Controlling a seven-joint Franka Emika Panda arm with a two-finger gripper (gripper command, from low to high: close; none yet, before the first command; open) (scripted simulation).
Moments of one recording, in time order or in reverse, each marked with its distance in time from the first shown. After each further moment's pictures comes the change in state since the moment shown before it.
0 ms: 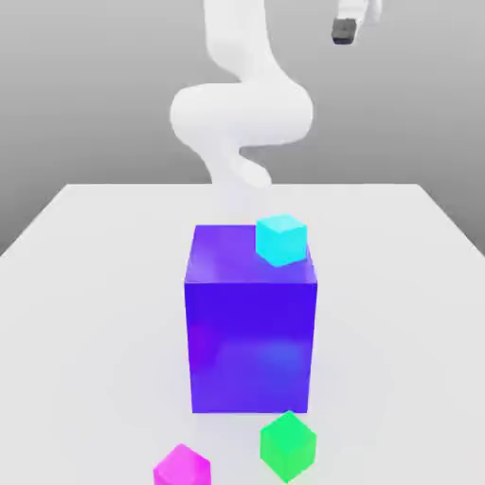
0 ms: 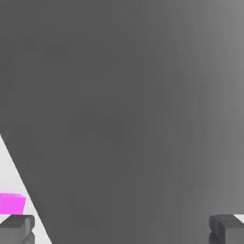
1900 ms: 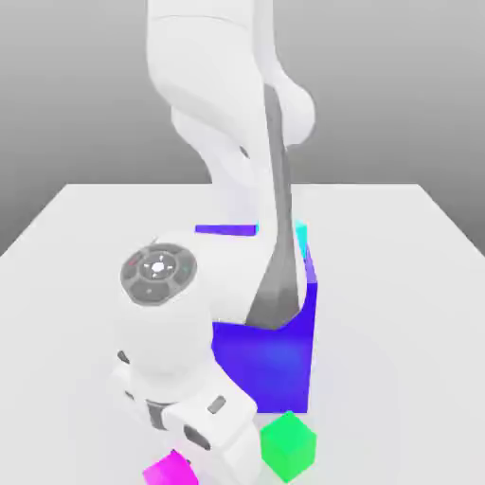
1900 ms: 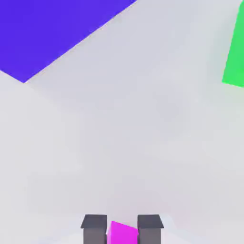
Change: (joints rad) arm -0.271 0.866 -0.080 -0.063 0.444 0.423 -1.818
